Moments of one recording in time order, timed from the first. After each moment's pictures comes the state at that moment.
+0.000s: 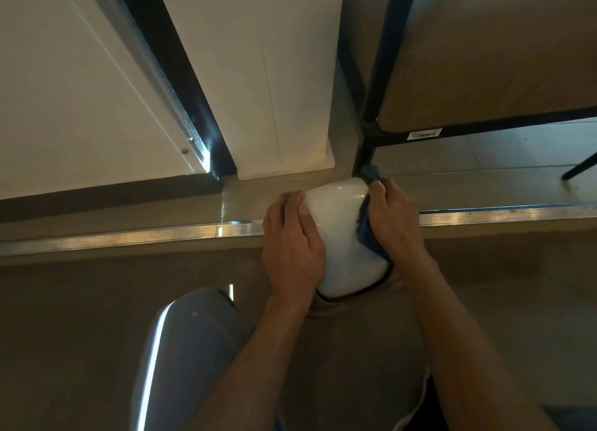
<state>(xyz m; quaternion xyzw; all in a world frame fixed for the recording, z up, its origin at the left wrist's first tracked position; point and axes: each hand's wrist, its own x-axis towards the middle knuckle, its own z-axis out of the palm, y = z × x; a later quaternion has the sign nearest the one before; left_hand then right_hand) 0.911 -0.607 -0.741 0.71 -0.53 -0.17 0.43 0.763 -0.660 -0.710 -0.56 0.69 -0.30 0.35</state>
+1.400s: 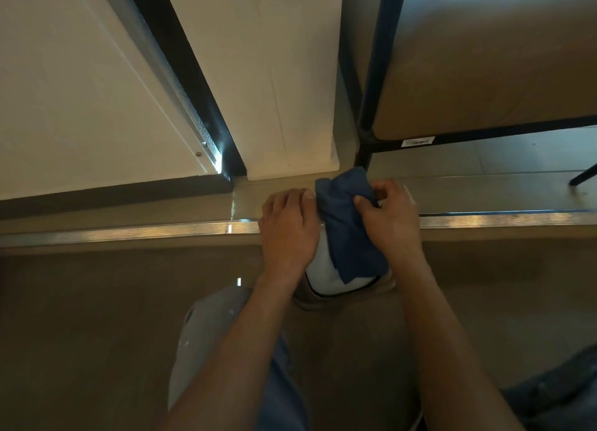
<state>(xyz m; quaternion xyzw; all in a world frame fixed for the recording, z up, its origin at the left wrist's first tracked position) 0.915 -0.621 -0.705 0.73 -0.57 -0.19 0.32 0.758 -0.647 -0.678 -0.56 0.69 -0.31 0.33</state>
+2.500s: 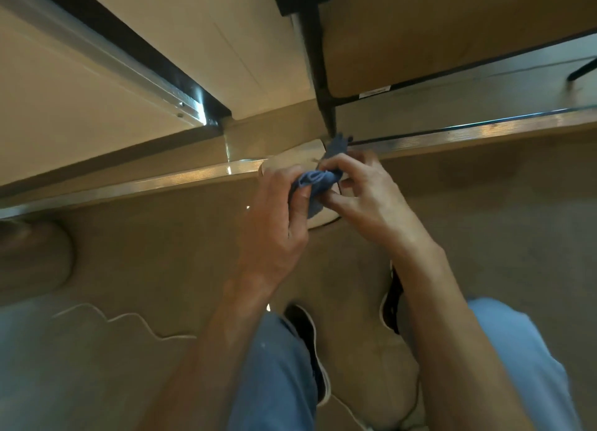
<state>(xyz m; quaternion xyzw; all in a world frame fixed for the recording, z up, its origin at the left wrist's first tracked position) 0.866 -0.578 -0.525 0.65 -0.67 -0.27 0.26 0.701 -0.626 -0.548 -0.60 0.56 -0.16 0.55</state>
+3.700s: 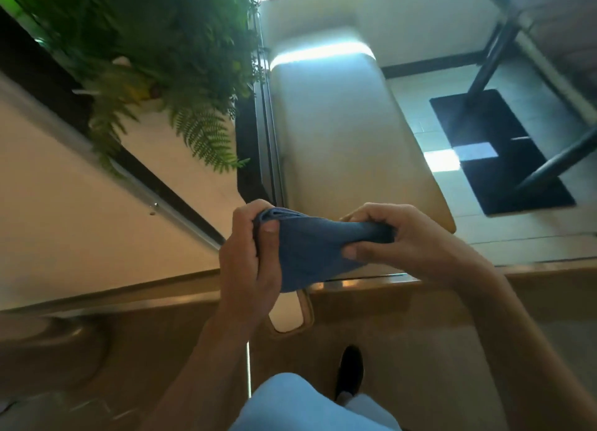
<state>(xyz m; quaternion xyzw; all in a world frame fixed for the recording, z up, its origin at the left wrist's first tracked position) 0.750 -0.605 0.020 0.56 -0.66 -0.15 0.48 0.520 -0.658 0.036 -0.72 0.41 -0.22 0.52</state>
